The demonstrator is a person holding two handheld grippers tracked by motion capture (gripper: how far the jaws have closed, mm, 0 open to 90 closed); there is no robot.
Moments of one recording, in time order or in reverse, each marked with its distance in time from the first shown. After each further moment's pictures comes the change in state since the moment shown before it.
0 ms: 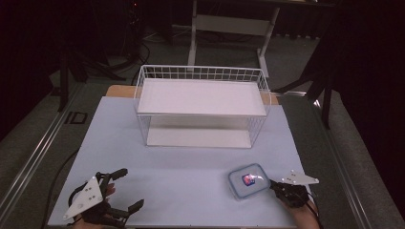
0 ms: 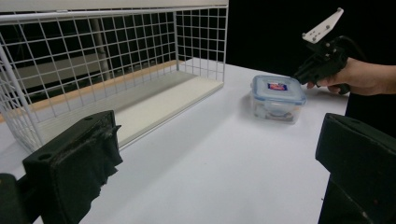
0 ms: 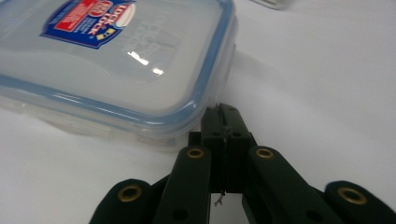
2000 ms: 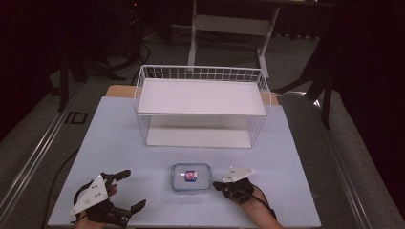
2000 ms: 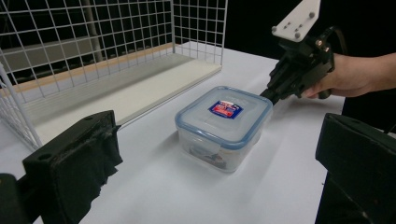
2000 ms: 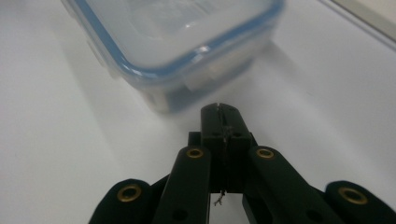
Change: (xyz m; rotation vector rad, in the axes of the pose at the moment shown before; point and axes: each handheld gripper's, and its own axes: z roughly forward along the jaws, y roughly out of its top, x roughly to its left) left arm 0.005 -0.010 0.007 0.056 -0.019 -0.027; right arm 0.107 0.073 0.075 0.064 0.248 -0.217
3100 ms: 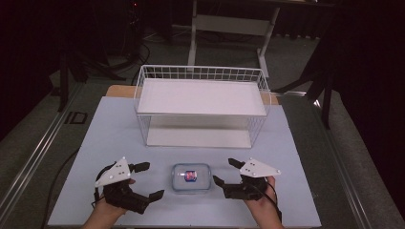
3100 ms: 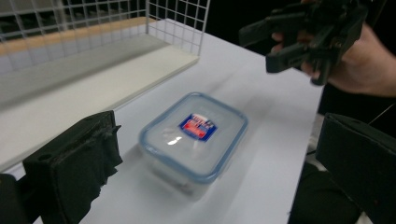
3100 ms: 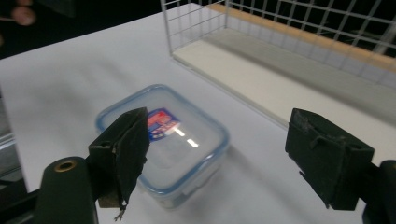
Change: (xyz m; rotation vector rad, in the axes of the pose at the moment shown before) left arm 0.001 0.045 0.051 0.138 -0.110 -0.147; right arm 0.010 0.035 -0.057 -0.330 -0.099 0.106
